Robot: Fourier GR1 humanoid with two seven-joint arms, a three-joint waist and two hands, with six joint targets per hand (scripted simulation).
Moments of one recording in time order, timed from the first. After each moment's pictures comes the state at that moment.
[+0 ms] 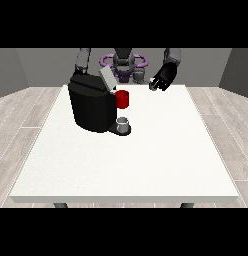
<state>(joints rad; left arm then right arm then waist) -0.78 0.36 -0.06 -0.77 -0.76 -0.32 -0.23 -0.24 -0.05 -0.02 -1.14 0.19 -0.18 -0.04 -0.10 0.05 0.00</state>
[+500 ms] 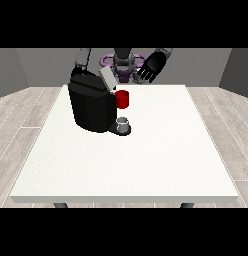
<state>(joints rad) -0.93 0.33 0.00 -0.79 -0.74 -0.40 -0.12 -0.27 -0.03 0.01 -1.17 0.18 -0.17 -0.04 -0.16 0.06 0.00</state>
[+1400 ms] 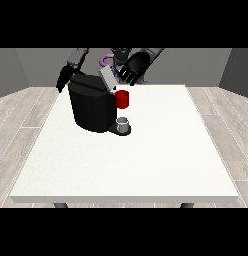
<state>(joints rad) -1.18 0.43 0.12 -0.71 -0.71 -0.42 -0.04 -0.40 -0.06 -0.02 -1.30 0.17 -0.16 0.02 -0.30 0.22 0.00</state>
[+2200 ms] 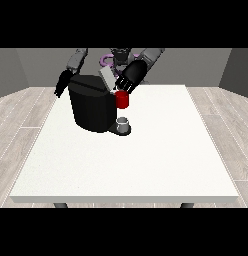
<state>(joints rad) -1.24 0.42 0.11 -0.67 -0.73 -0.43 -0.06 -0.44 -0.07 -0.05 -1.28 0.18 -0.19 0.02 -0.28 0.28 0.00</state>
